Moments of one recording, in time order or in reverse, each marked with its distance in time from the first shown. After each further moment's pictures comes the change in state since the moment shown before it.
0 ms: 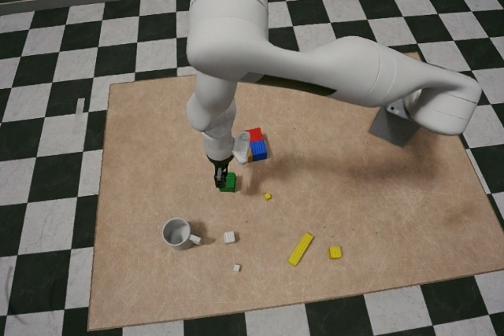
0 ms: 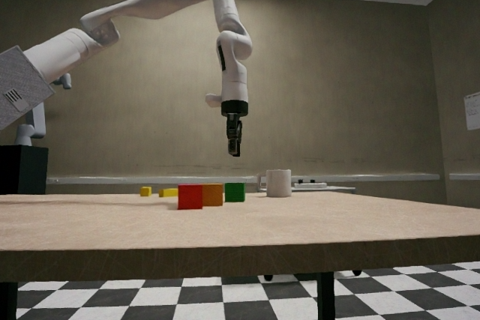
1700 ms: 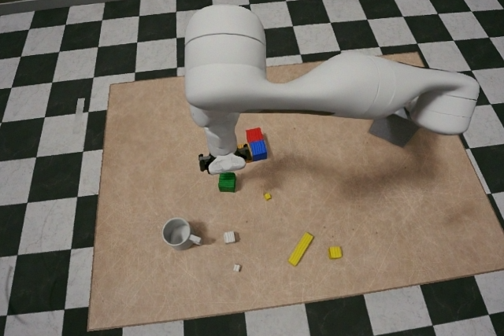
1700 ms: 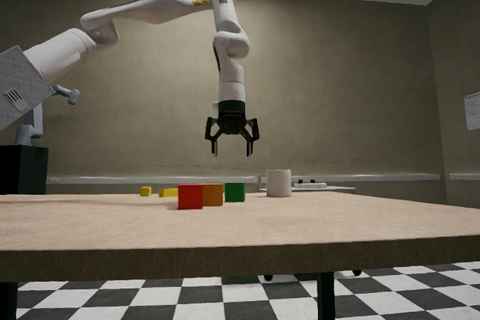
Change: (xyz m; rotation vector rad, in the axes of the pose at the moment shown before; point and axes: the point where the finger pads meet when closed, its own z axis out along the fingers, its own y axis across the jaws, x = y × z) arm 0.006 -0.006 0.001 -0.007 -0.005 1.260
